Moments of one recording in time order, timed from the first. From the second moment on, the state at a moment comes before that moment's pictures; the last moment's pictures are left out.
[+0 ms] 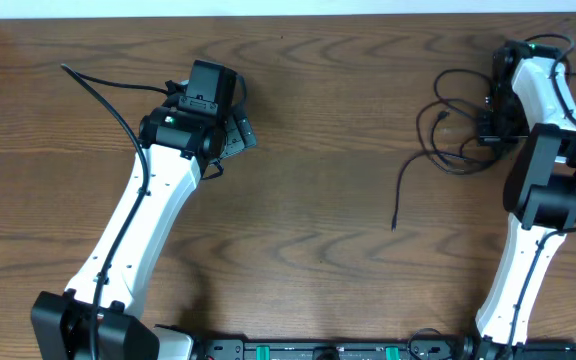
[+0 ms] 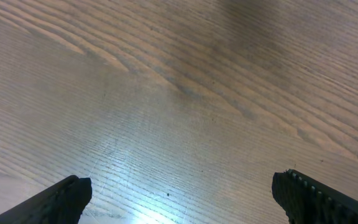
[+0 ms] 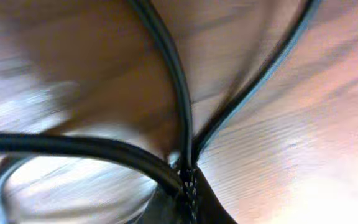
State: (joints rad) left arm -0.27 1.55 1.37 -0.98 -0.22 -0.62; right arm -0.17 2.42 2.00 -1.34 0.23 0.03
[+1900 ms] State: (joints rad) left arm -0.27 1.55 1.37 -0.98 -0.22 -0.62; right arm -0.11 1.55 1.67 -0.60 -0.14 -0.02
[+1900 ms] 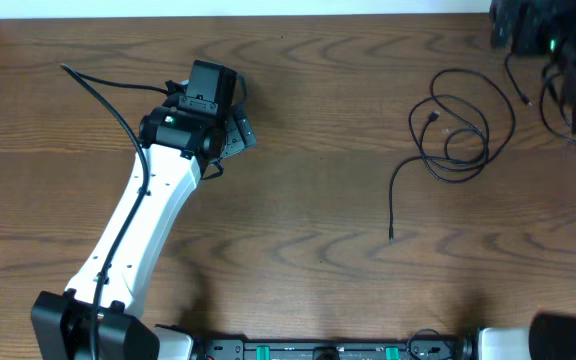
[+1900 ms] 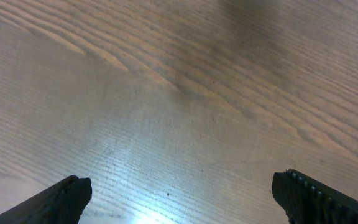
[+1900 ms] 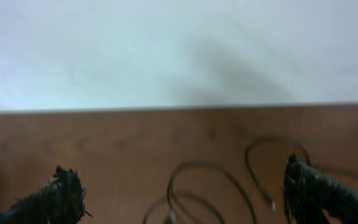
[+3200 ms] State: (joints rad) left arm -0.27 1.55 1.37 -0.98 -0.22 -0.62; right arm -0.14 0.30 0.95 -0.53 -0.52 -0.05
